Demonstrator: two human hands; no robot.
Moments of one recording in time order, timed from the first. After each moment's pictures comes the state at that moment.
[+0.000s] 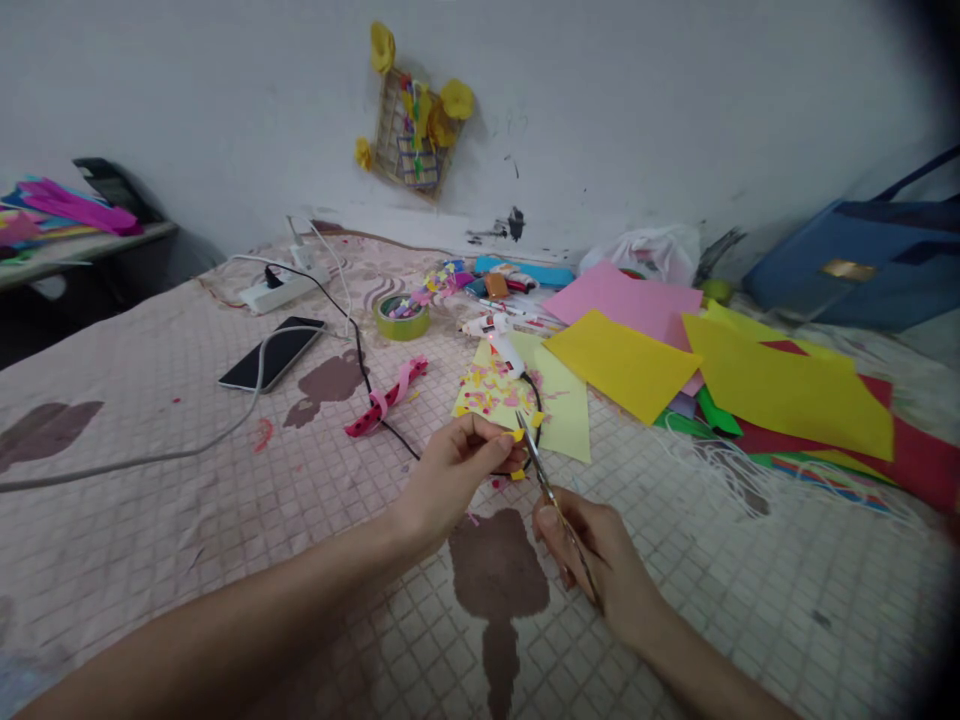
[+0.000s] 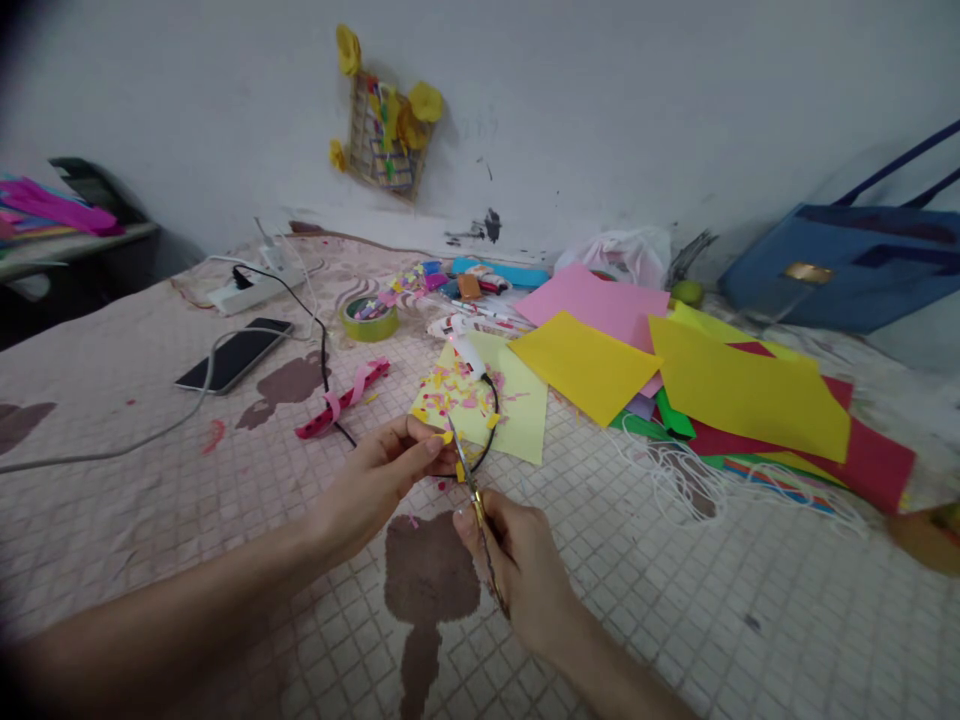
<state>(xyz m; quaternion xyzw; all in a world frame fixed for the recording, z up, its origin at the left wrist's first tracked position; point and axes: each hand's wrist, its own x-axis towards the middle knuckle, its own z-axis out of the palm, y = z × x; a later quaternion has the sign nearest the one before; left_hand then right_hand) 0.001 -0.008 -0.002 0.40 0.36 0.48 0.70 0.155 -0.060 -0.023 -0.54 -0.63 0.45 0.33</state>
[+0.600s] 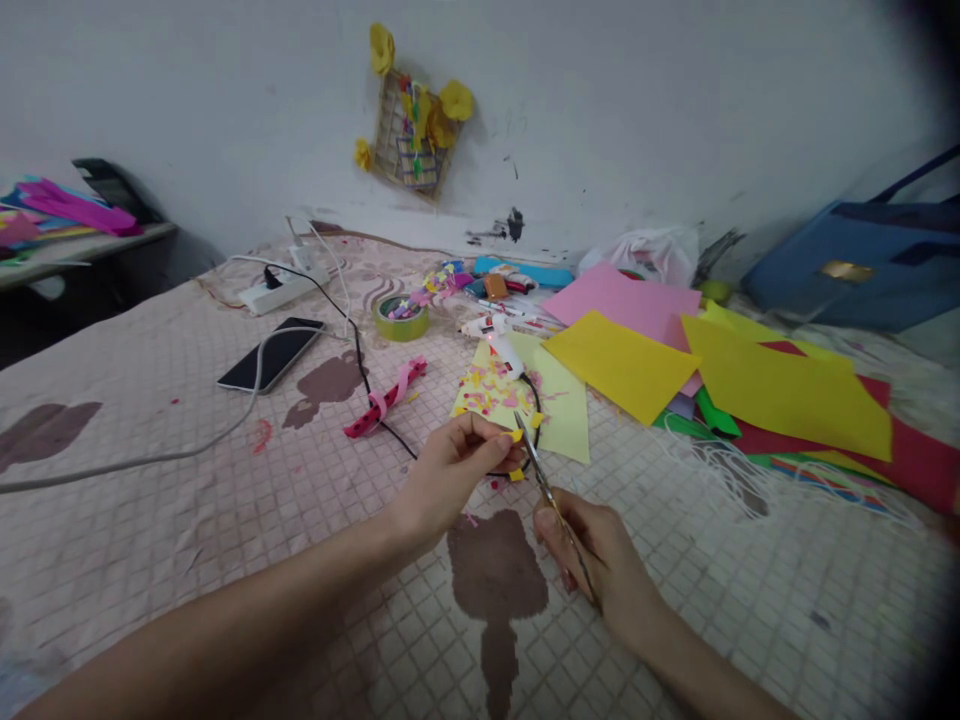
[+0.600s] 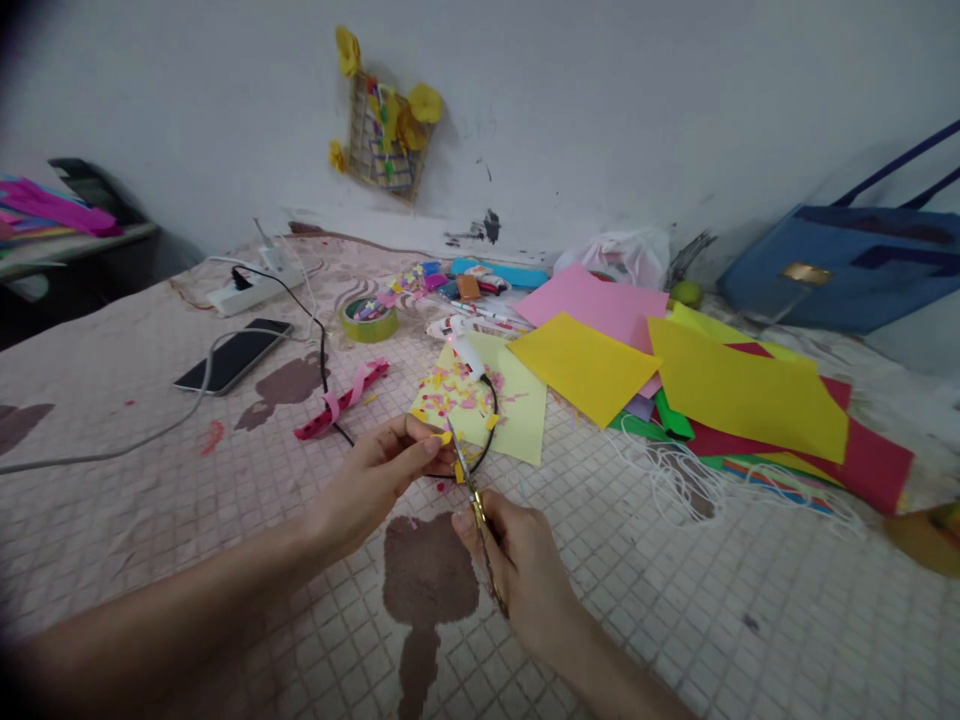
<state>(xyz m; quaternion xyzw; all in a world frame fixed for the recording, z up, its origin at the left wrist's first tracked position) -0.001 -0.006 -0.002 0.41 0.36 0.47 0.69 0.156 -0.060 -0.021 -0.55 -0.63 0.45 0.32</state>
